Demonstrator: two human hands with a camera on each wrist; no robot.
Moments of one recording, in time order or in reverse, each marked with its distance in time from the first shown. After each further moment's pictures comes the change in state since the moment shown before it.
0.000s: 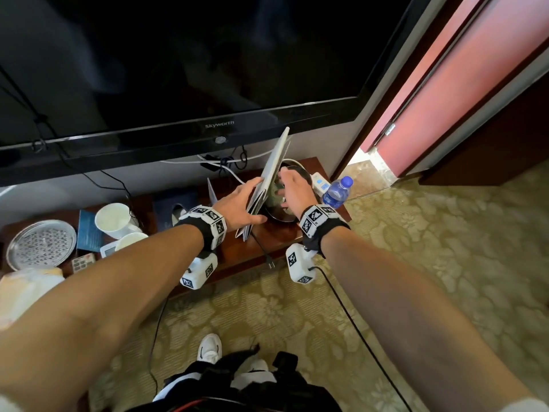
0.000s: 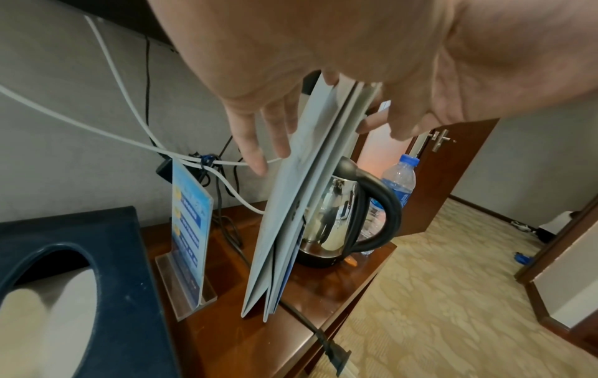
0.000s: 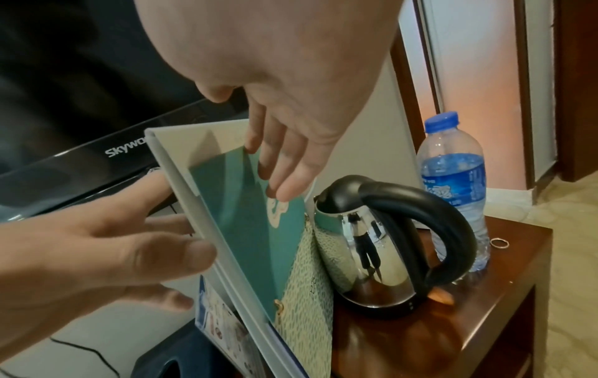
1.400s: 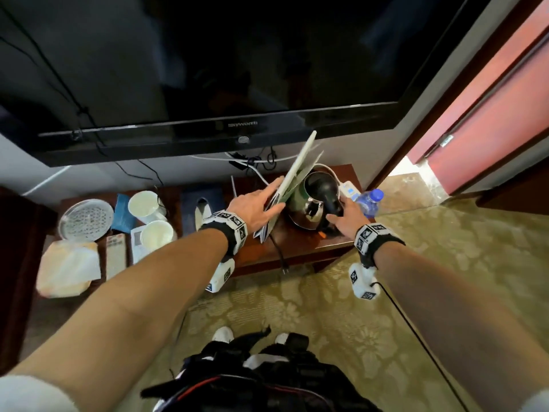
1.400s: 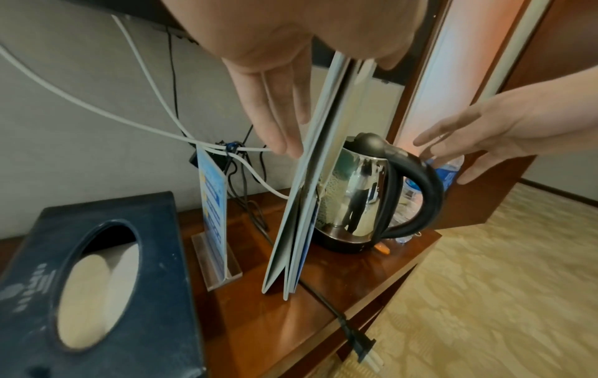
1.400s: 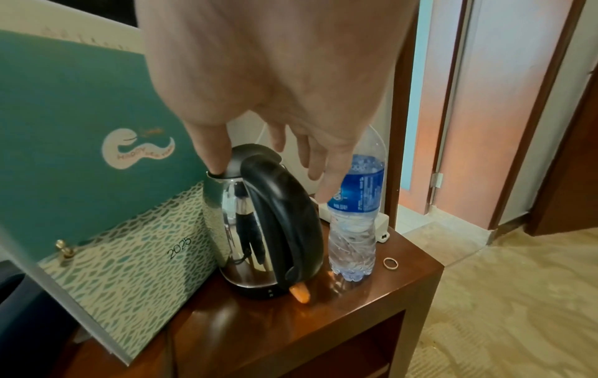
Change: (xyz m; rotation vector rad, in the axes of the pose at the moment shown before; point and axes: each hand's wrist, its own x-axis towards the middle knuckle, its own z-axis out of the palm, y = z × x) left_hand 0.008 0.010 0.014 0.287 0.140 -0.082; right_hand 0.082 0.120 -0.061 -0.487 -0.128 0.014
